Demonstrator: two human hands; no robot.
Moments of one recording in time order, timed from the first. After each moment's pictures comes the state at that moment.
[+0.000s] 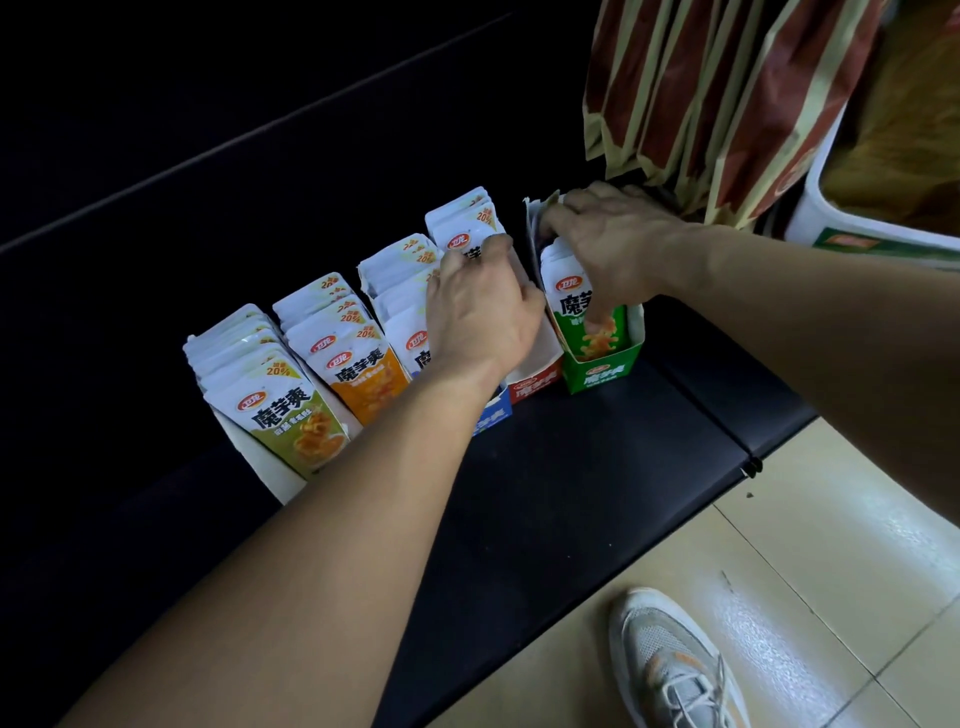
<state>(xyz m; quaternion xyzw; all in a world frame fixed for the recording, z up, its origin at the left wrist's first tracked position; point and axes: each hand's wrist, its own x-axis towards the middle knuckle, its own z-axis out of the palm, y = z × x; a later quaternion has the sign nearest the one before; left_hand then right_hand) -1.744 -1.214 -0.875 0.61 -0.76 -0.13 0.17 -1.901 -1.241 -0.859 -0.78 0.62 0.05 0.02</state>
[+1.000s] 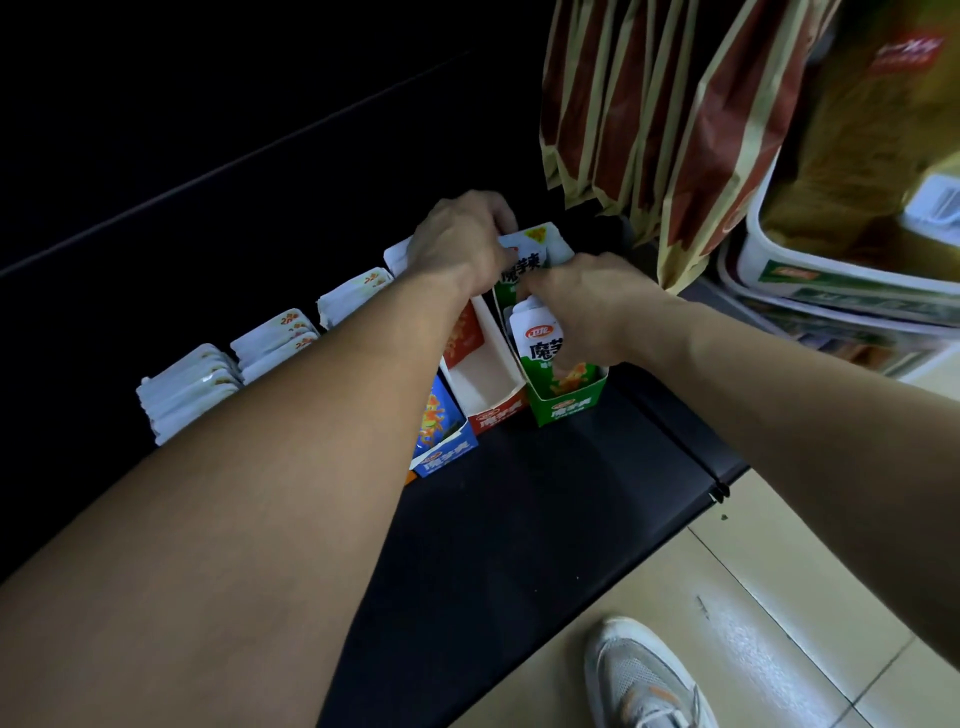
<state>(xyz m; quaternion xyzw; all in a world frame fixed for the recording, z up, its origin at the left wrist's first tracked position) -1.785 -1.304 -0.858 0.57 -0.79 -0.16 0.15 -1.906 -1.201 -0.840 -0.76 0.64 0.09 0.09</state>
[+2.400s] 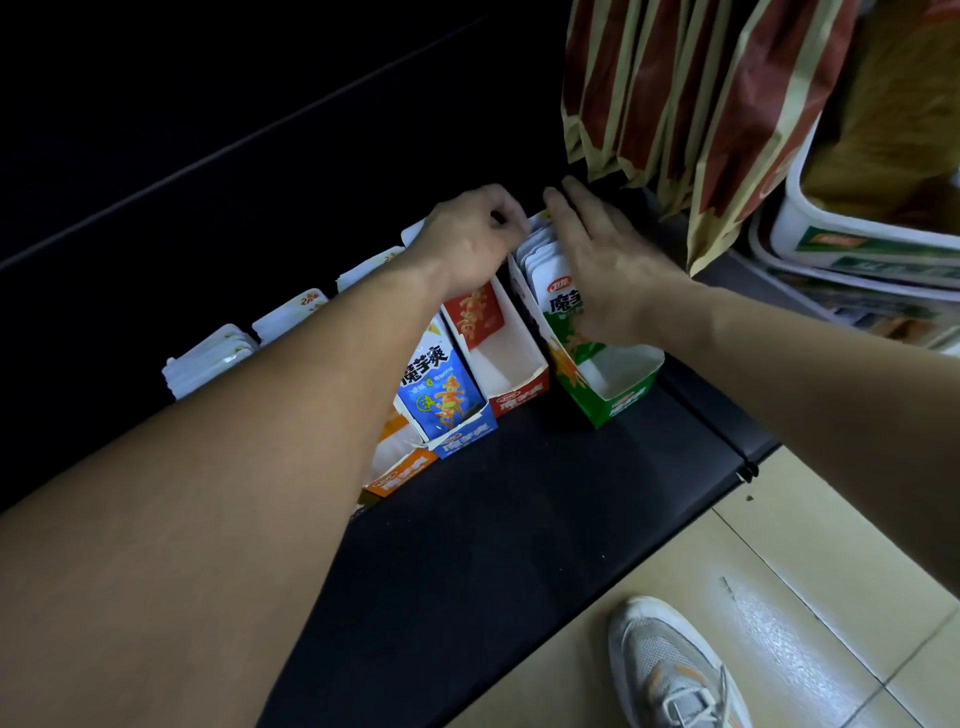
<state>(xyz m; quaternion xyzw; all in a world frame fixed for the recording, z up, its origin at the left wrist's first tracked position) -1.755 -1.289 -0.858 0.51 -0.79 -0.30 0.17 -1.910 -1.209 -0.879 -0.72 0.69 -0.06 0.10</state>
